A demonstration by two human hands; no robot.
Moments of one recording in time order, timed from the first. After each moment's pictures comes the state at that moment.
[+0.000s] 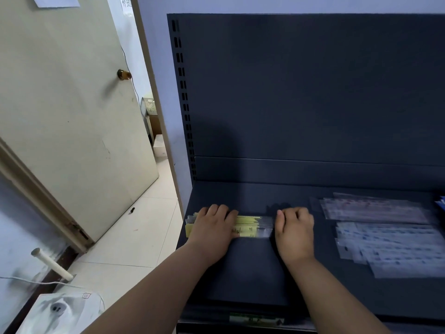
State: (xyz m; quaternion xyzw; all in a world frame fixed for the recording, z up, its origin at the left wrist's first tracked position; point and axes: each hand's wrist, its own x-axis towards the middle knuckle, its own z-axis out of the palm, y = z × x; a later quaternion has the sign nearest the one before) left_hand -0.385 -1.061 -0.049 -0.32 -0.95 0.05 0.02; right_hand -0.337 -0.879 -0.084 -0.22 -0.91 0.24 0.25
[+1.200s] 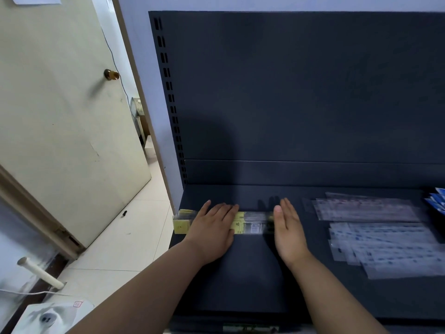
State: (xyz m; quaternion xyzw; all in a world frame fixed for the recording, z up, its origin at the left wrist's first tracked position) left_hand -0.401 -1.050 -0.057 -0.36 -0.93 0.00 0.01; right_hand -0.339 -0.870 -0.069 -0.20 -0.85 0.47 0.13
